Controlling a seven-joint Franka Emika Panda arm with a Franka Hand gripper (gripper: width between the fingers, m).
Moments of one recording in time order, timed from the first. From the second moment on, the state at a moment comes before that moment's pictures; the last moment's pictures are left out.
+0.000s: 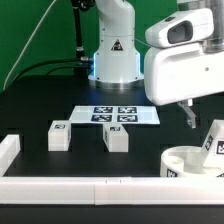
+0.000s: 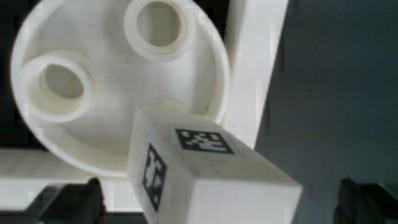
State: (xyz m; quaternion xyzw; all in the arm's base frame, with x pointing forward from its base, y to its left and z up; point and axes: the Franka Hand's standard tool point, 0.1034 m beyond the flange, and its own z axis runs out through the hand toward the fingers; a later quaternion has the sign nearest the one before) arm 0.621 0.116 0.093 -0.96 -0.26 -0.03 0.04
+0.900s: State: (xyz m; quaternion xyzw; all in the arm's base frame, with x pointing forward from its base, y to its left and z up) arm 0.633 0.130 0.083 -0.72 -0.69 -0.01 -0.05
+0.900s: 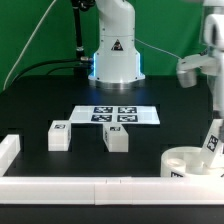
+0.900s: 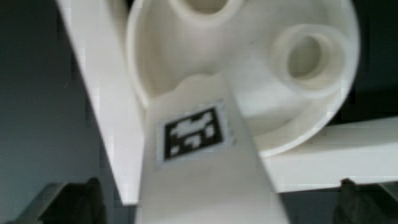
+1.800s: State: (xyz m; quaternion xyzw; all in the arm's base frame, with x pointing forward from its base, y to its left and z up) arm 0.631 0.130 0.076 -0.78 -0.62 -0.01 -0.05
